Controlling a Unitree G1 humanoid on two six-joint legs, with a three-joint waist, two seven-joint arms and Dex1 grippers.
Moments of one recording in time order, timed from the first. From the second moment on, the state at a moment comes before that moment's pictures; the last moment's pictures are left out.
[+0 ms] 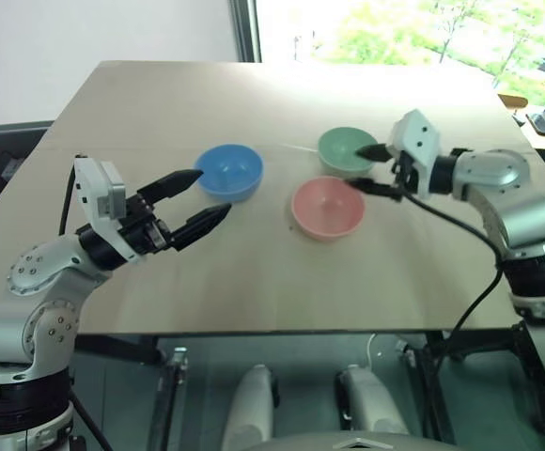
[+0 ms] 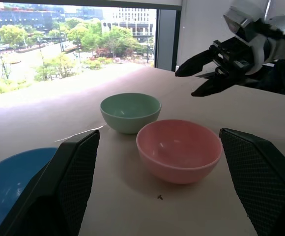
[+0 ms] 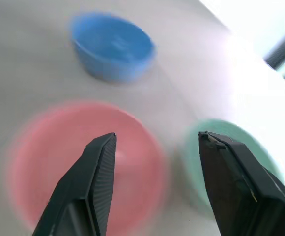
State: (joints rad) left arm -0.15 0.71 0.38 -0.38 -0.77 0.46 -0.86; right arm -0.86 -0.64 0.21 0.27 0.06 0.22 0.93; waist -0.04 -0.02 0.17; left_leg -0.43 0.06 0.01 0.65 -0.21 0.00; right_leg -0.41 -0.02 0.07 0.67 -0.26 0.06
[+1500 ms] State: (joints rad) left arm -0.02 0.73 0.46 -0.53 -0.83 0.49 -0.77; right arm -1.27 -0.43 0.31 1.21 -0.33 -0.57 0.85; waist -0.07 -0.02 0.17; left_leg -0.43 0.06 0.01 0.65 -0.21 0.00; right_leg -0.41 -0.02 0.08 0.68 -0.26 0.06
